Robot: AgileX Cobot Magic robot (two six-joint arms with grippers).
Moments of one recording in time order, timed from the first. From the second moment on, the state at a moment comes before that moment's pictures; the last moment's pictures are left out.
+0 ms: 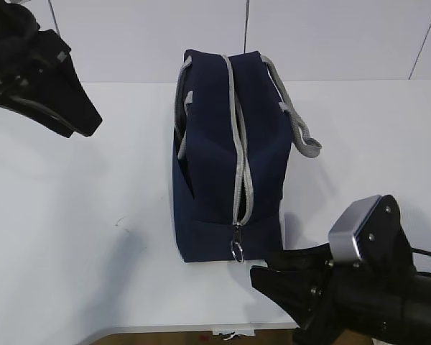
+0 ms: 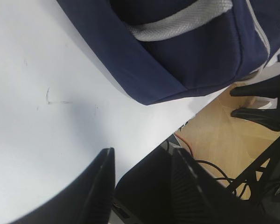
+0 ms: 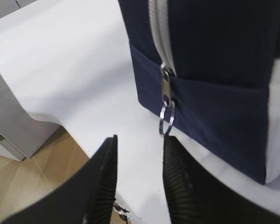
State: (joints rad) left arm -0.30 1.55 -1.39 -0.50 1.23 0.28; right arm 0.48 1.61 -0.26 -0.47 -0.90 0.31
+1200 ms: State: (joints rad) left arm -0.30 1.55 -1.39 -0.50 1.23 0.28; right arm 0.48 1.94 -0.33 -0.37 -1.15 0.32
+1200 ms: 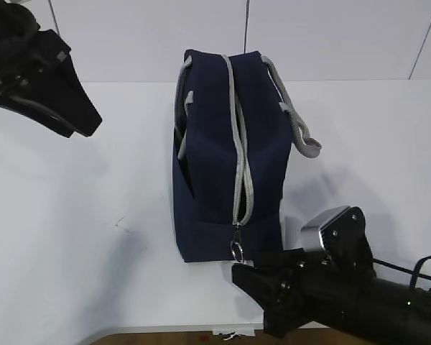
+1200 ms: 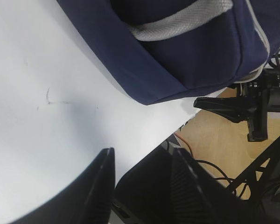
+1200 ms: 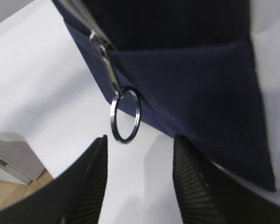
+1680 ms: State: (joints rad) left arm -0.30 1.55 -1.39 -0.50 1.23 0.28; right arm 0.48 1.94 -0.36 -0.41 -1.15 0.32
